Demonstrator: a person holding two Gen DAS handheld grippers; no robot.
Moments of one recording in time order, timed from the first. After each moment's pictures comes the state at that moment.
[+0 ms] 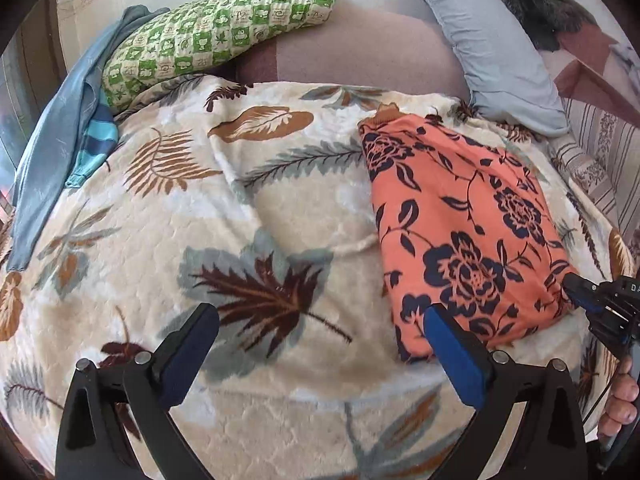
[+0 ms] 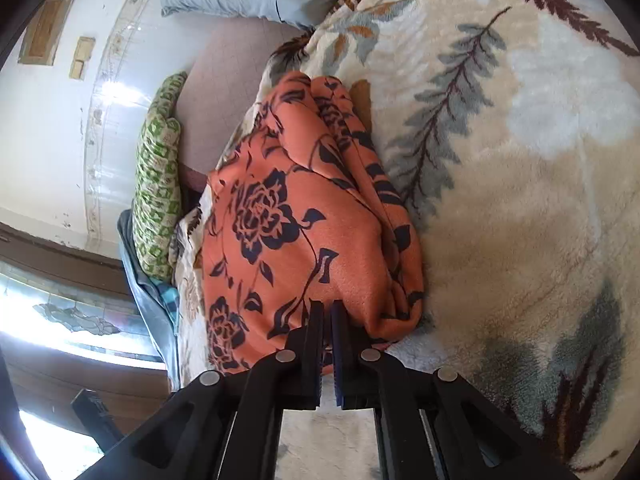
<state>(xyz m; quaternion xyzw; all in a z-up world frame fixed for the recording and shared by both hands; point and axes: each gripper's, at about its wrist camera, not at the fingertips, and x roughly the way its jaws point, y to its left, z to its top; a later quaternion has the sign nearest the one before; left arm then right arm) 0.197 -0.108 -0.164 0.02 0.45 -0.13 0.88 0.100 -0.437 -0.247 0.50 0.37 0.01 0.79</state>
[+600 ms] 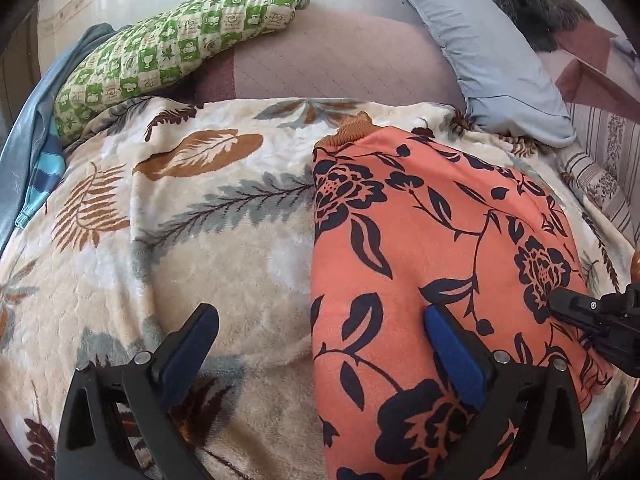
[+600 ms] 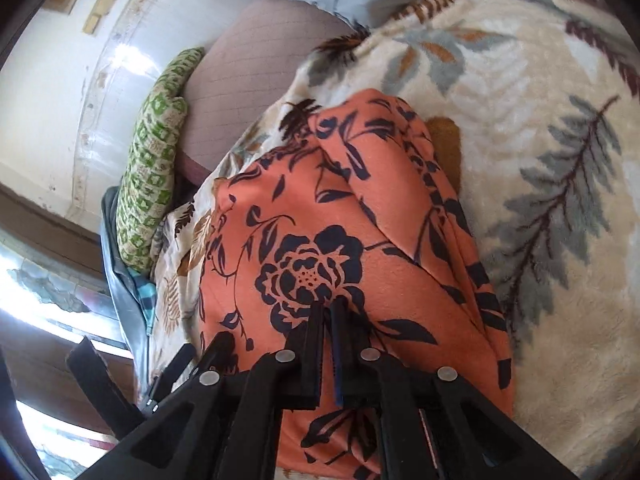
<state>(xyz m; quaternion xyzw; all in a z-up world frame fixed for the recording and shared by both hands) 0.258 -0.181 -0.203 0.04 0.41 -0.15 0.90 0.184 -0.424 -0.253 0.45 0.40 0.02 0.80</state>
